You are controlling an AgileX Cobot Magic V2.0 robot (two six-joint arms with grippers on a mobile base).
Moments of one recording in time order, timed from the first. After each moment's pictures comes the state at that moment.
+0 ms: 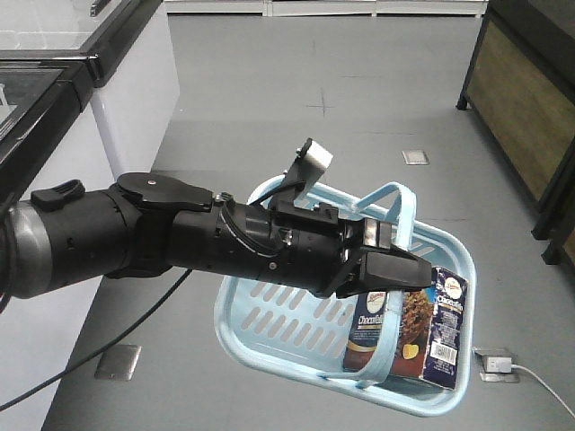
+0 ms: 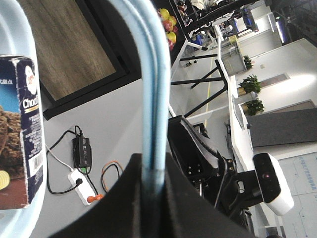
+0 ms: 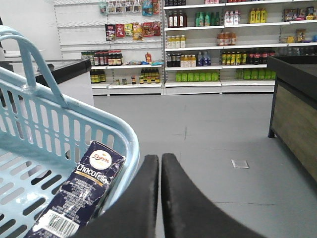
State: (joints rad) left arm -0.66 1.73 -1.21 -1.61 0.87 0.85; right arm 0.09 -0.01 0.03 0.00 0.04 0.03
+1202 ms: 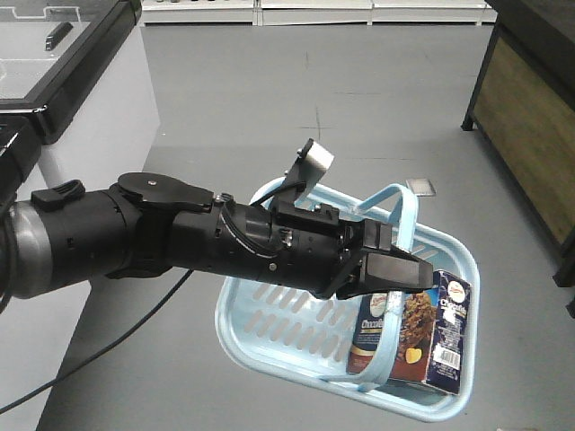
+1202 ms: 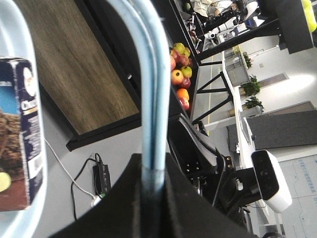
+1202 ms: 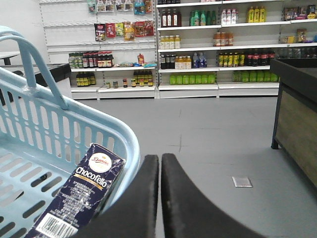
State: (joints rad) left arm -0.66 1.73 -1.21 -1.61 0.87 0.85; right arm 0.09 -0.01 0.03 0.00 0.04 0.03
